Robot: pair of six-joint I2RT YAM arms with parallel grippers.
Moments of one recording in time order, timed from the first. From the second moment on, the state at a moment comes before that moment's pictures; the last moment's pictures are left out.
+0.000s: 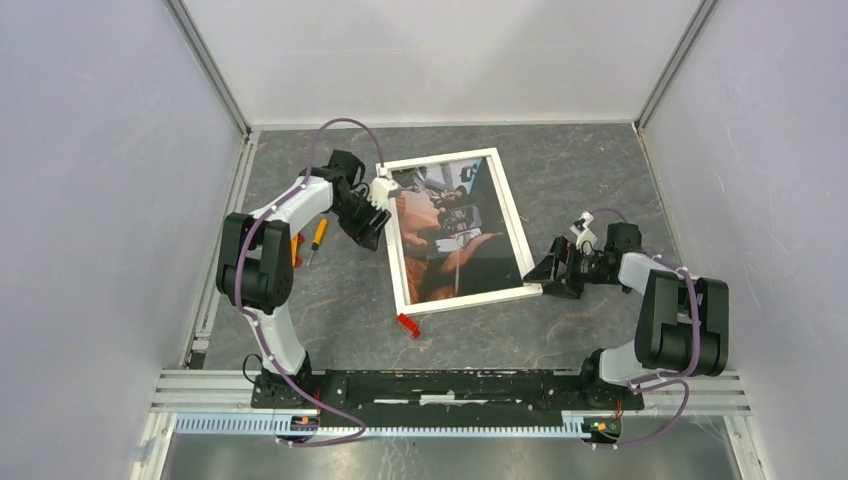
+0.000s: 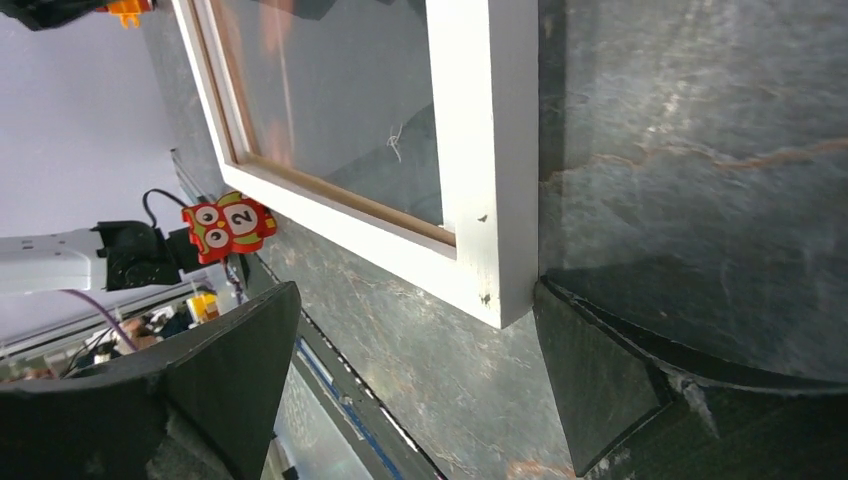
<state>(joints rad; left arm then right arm) -0.24 1.86 1.36 -0.78 0.38 0.54 -0.21 1.45 0.57 -0.37 -0.89 0.09</state>
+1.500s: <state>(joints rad) -0.76 2.03 1.81 -0.94 0.53 0.63 -0.39 1.55 0.77 -0.43 -0.66 -0.03</state>
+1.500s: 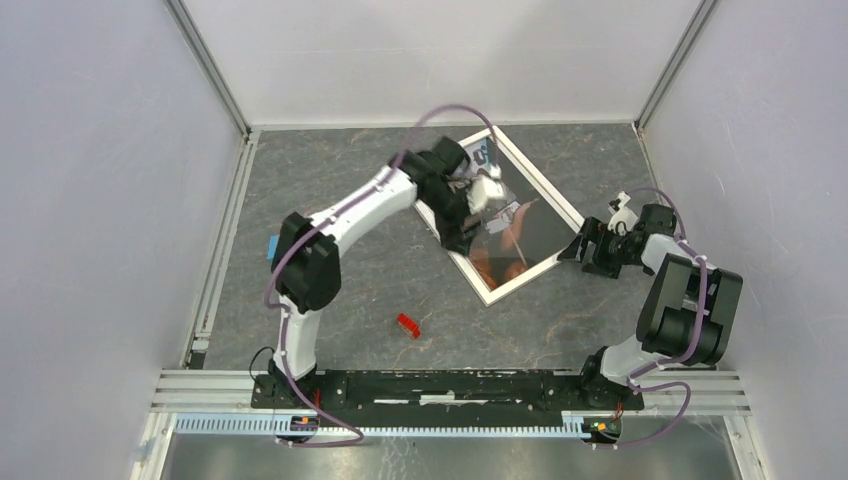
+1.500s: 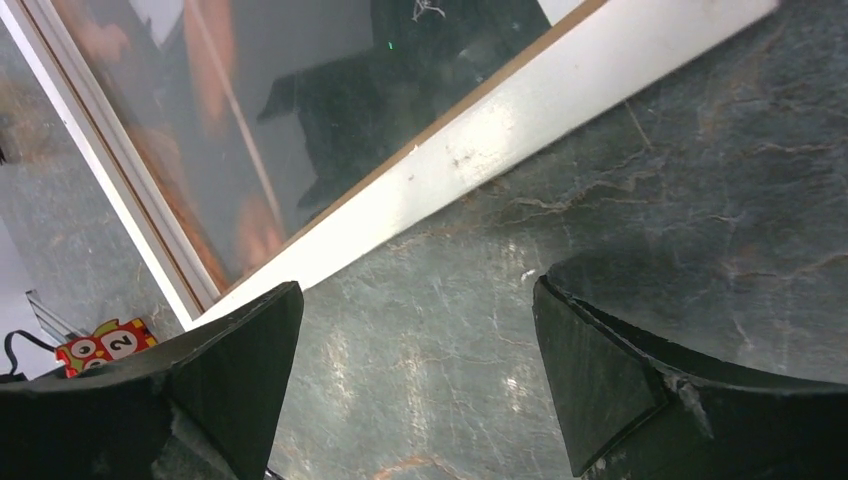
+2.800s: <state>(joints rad) -0.27 2.40 2.05 -0.72 0.34 0.16 -0.21 1.64 0.87 -0.32 -0.58 -0.07</state>
